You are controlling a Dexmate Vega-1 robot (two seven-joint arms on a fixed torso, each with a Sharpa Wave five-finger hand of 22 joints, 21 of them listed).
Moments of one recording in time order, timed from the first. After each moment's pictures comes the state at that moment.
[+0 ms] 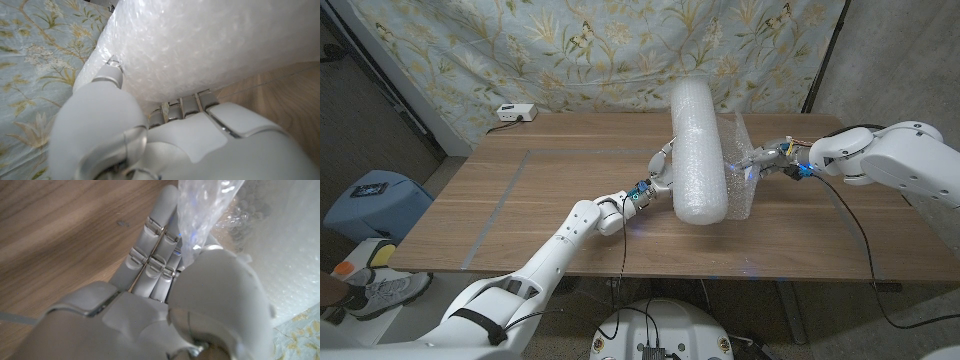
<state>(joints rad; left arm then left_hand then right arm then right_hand) 0.72 0.13 0.35 -1.11 -1.41 0.60 -0.53 1.02 0.04 0.36 -0.13 0.25 0.26 -0.05 0.19 0.20 0.24 0.16 0.28 0.55 0.41 0.18 0.25 0.27 0.32 0.18 0.80 0.18 -0.80 -1.16 -0.34 -2.14 0.83 -0.86 -0.09 1.22 0.05 0.31 -0.16 0.18 0.99 0.01 0.45 0.28 1.07 -0.14 0.85 0.56 1.36 -0.23 0.57 0.64 1.31 -0.22 0.77 0.22</state>
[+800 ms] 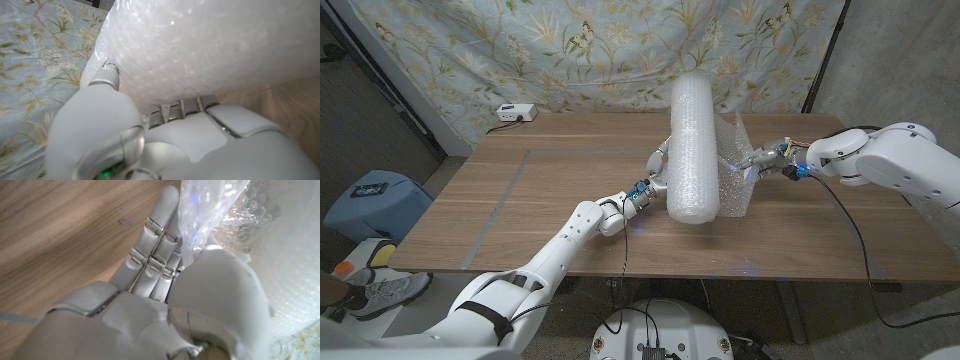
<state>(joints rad) 0.68 0.10 0.35 -1.02 -1.38 0.58 -0.63 0.95 -0.02 0.30 -0.13 0.20 0.23 -0.01 0.19 0.19 0.20 0.16 0.26 0.54 0.36 0.21 0.23 0.25 0.30 0.20 0.76 0.17 -0.79 -1.13 -0.35 -2.13 0.82 -0.88 -0.11 1.23 0.05 0.30 -0.16 0.18 0.99 0.01 0.45 0.28 1.07 -0.14 0.84 0.56 1.37 -0.23 0.55 0.65 1.30 -0.22 0.79 0.22</state>
